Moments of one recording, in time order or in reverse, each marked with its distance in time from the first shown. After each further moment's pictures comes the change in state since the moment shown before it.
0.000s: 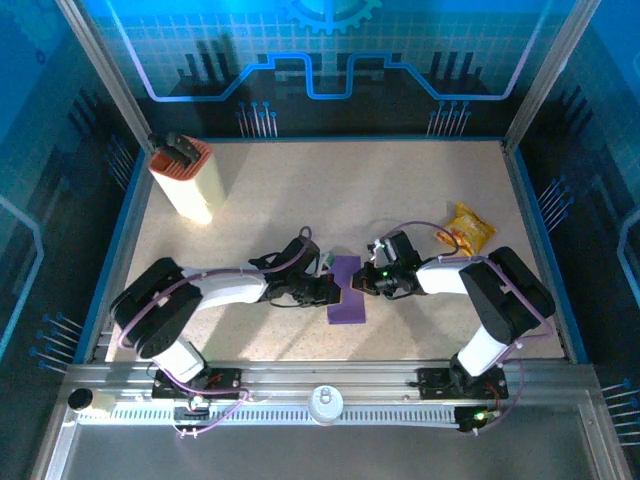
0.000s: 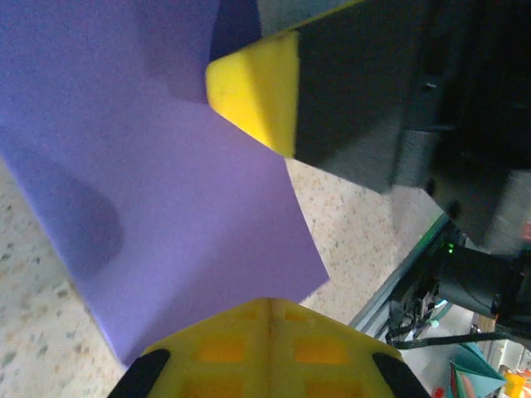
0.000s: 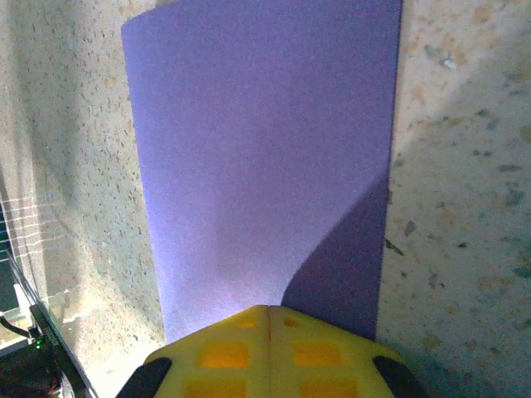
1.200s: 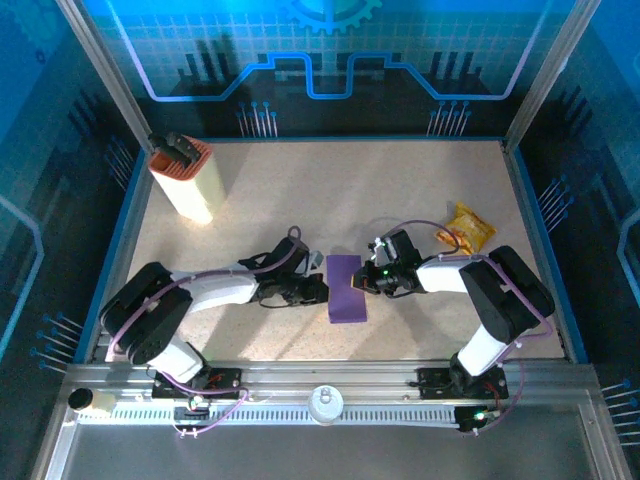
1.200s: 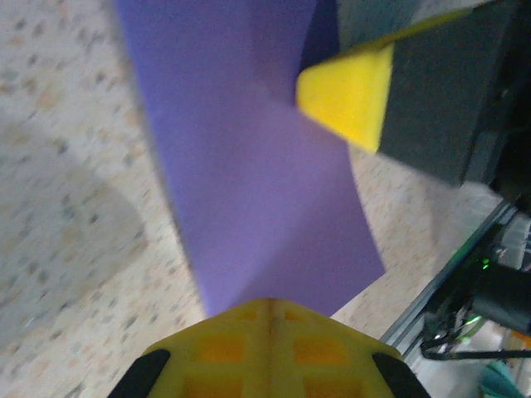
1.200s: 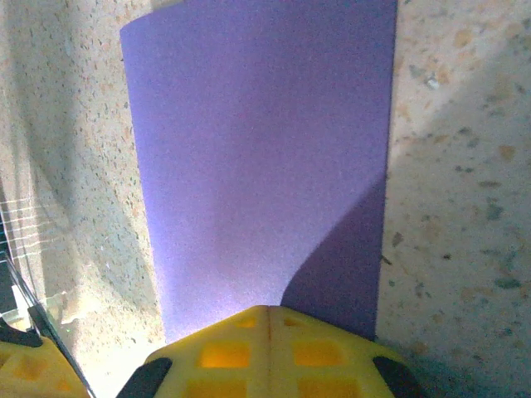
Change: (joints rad) left arm 0.053 -0.060 -0.036 -0.054 -0.043 0.039; right arm -0.010 0.005 0.012 -0.016 -0.003 -0.012
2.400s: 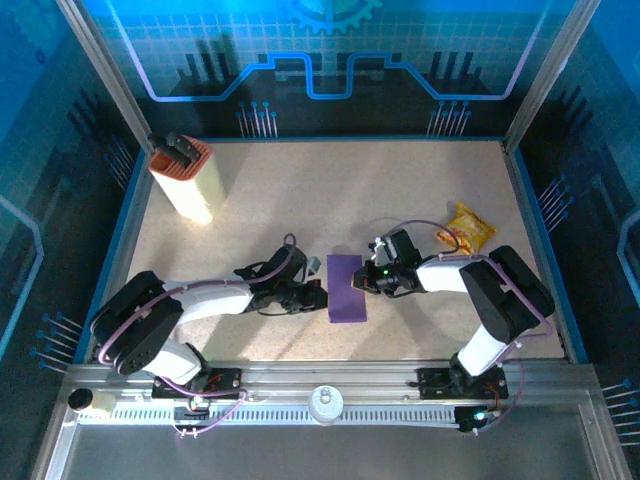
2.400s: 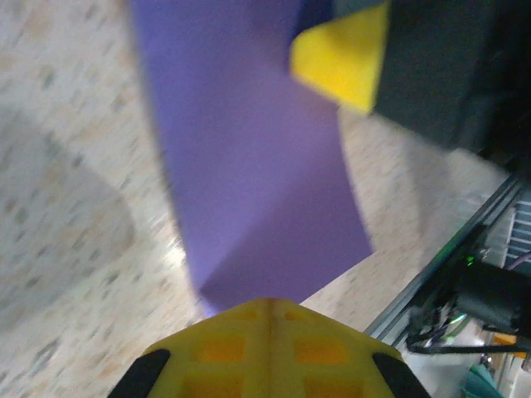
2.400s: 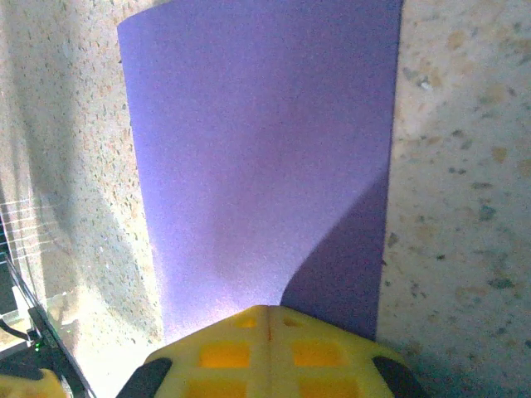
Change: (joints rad) left arm -0.037 -0.071 -0.067 0.051 -0.035 -0.082; right arm -0.005 0.000 0.005 -0.010 -0.001 -0.001
